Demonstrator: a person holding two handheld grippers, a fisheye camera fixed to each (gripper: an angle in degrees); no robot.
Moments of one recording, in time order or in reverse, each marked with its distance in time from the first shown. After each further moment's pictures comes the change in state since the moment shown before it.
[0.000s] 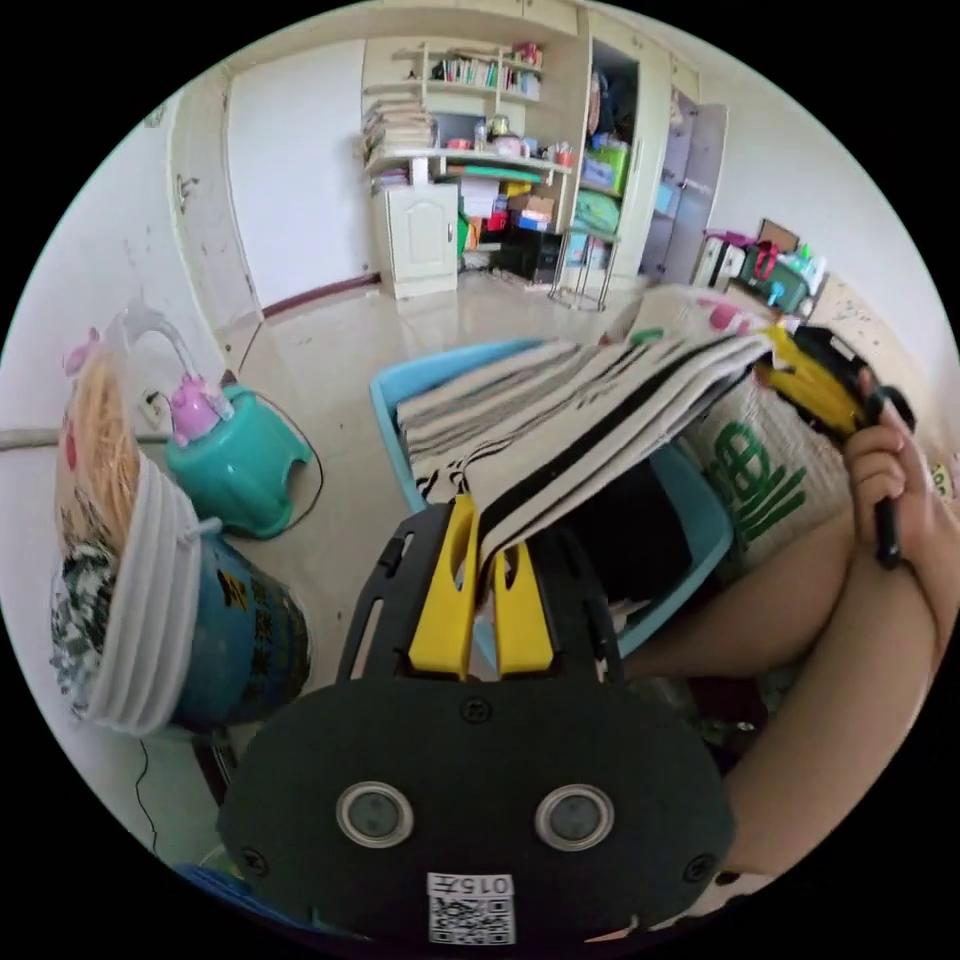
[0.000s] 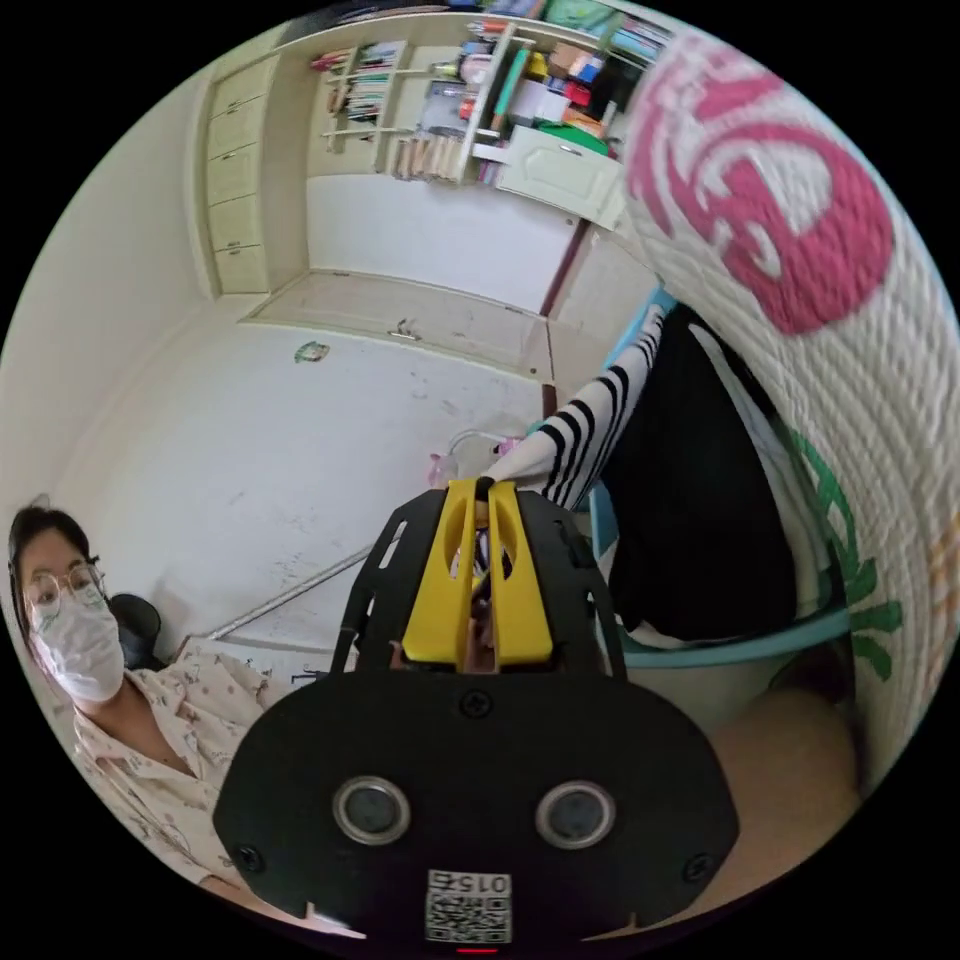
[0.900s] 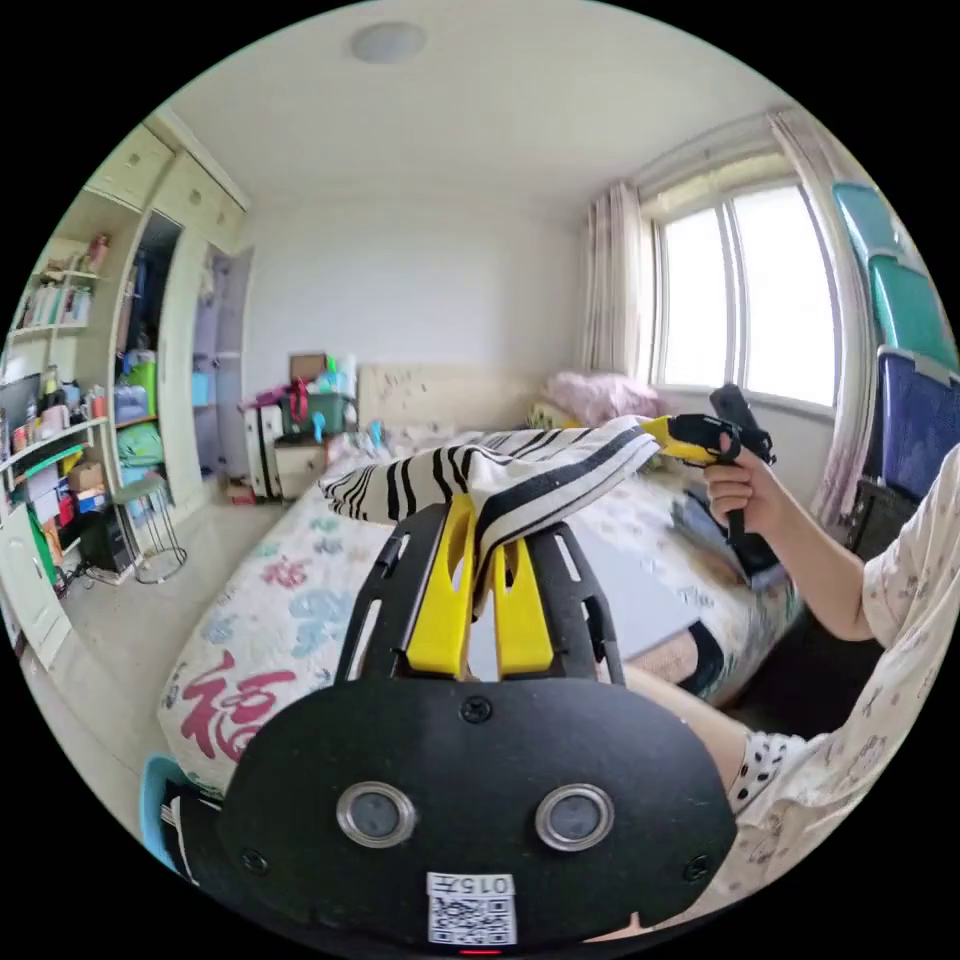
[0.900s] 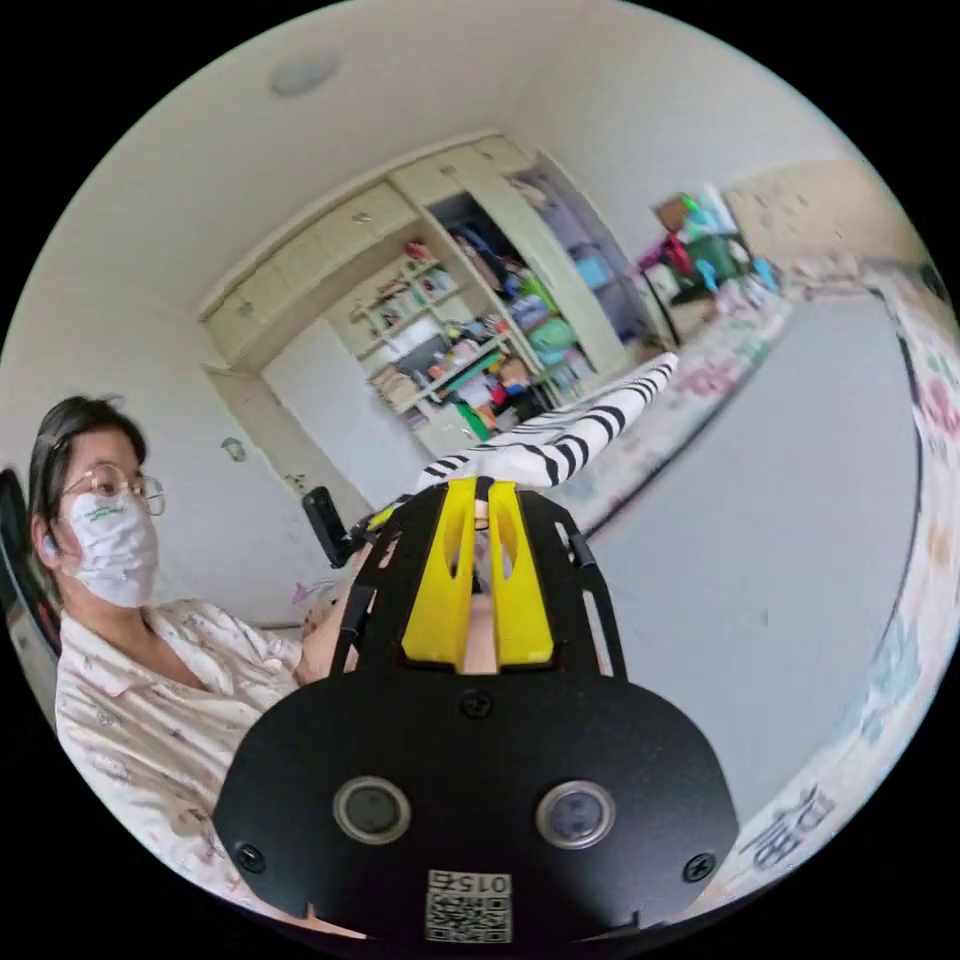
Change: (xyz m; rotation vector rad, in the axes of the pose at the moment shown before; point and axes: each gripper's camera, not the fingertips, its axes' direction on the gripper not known) left arm 0.481 -0.186 -0.060 0.305 1.029 0.789; right arm -0.213 0.296 0.058 0.672 0.672 -0.314
